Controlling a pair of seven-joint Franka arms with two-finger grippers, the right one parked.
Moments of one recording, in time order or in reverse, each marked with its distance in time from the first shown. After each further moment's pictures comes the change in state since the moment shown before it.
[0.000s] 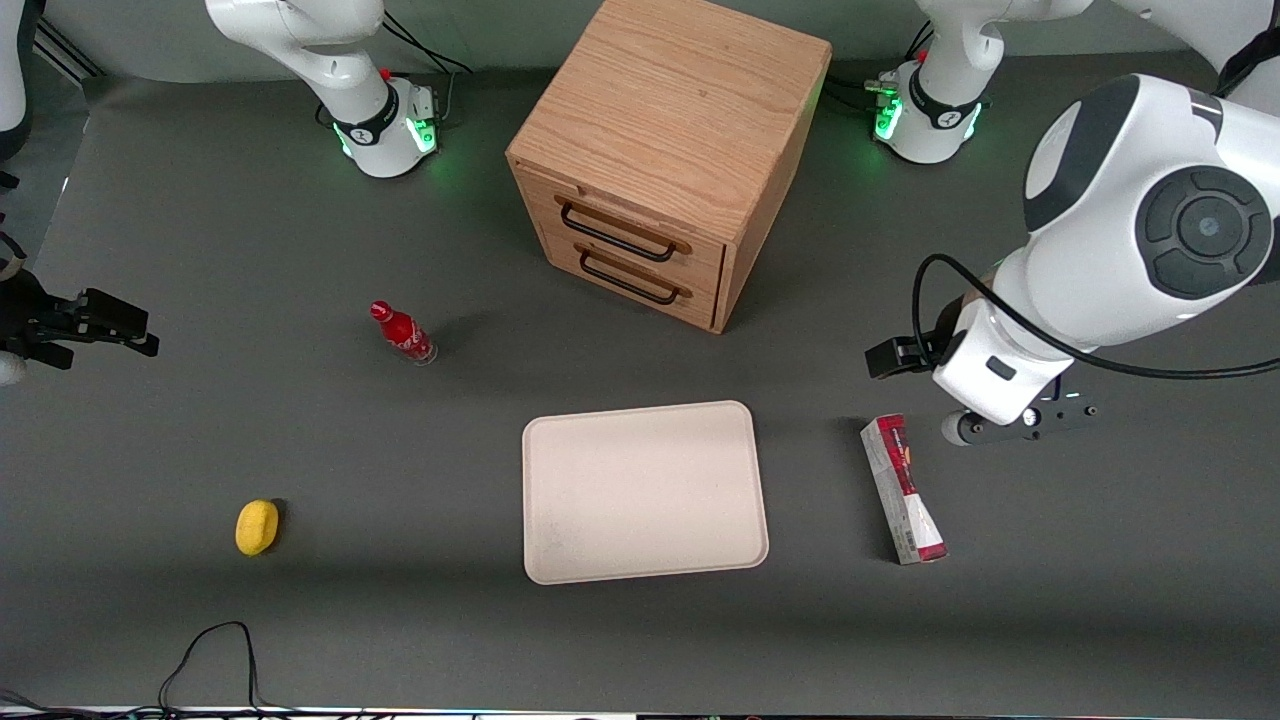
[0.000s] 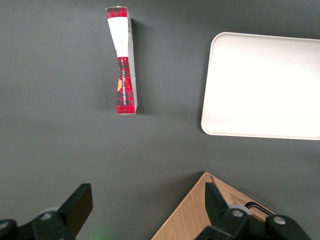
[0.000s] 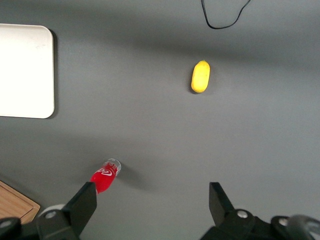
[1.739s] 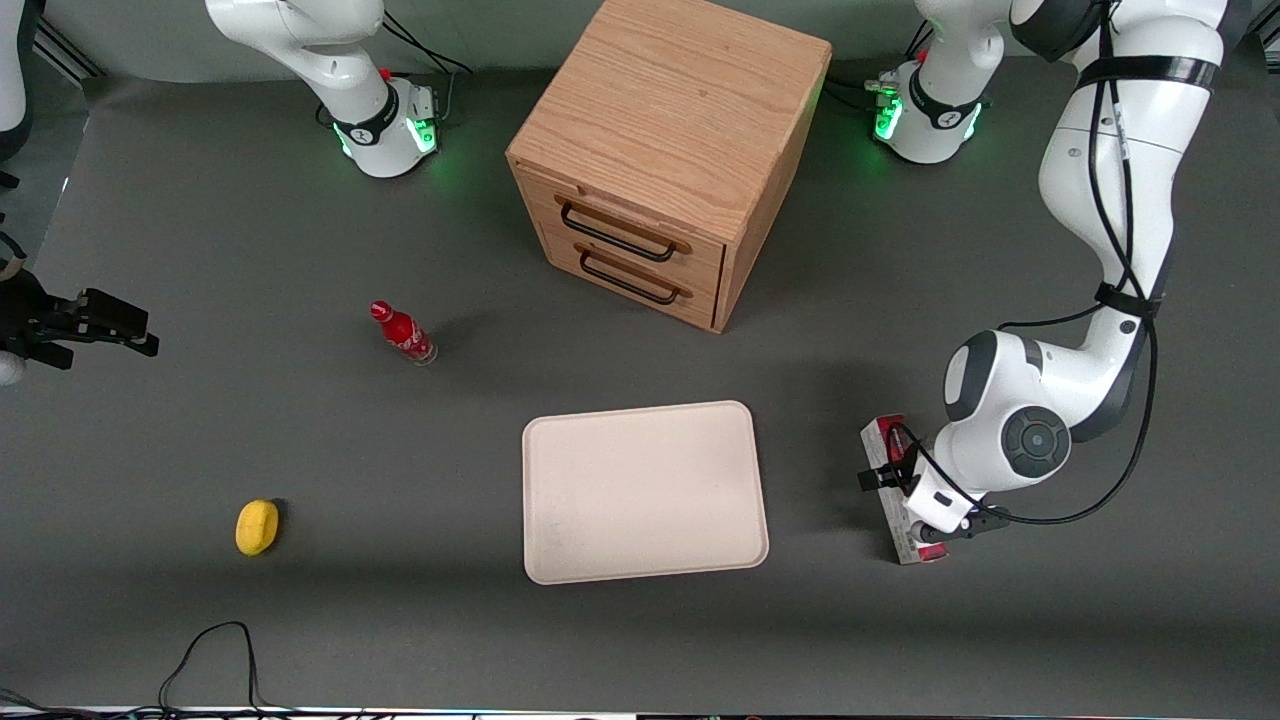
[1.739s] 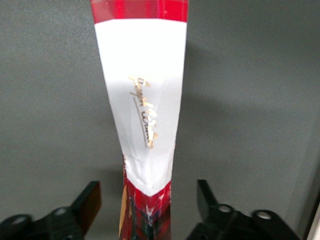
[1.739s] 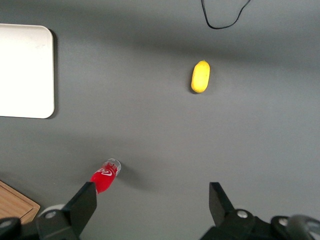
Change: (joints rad) arm 0.112 0.295 0.036 -0.406 0.087 0.745 0.064
